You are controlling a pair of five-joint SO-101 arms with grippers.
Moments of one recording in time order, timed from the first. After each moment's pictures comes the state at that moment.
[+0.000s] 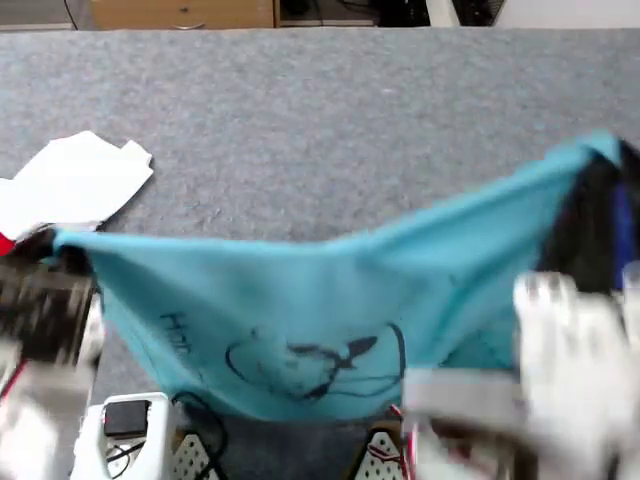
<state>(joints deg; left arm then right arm) -9.7 -62.1 -2.0 95.8 -34.3 6.2 -44.0 -37.8 83.5 47.7</state>
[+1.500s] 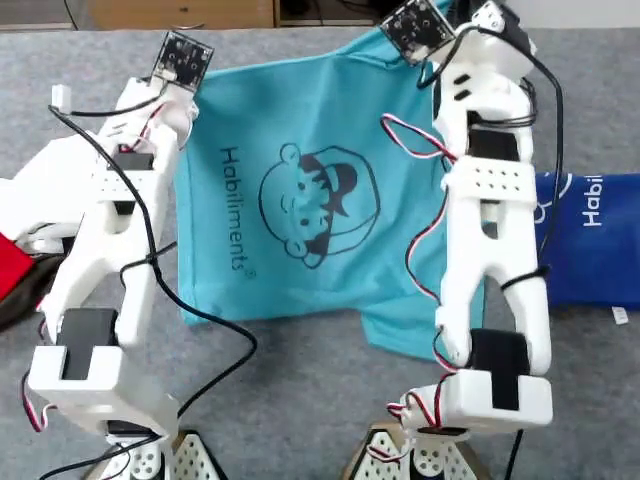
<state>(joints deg) -4.9 5.7 13.9 11.3 -37.5 2.5 0.7 6.2 1.0 44.7</state>
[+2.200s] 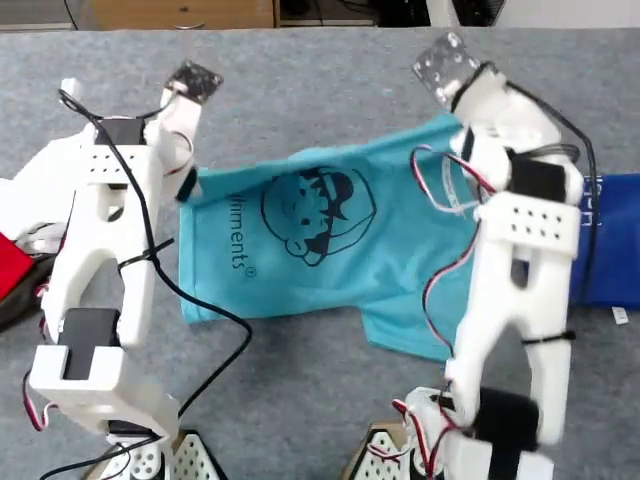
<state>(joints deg) -3.3 6.1 -1.1 77.2 -37.5 8.9 -18.5 14.6 53.1 44.7</state>
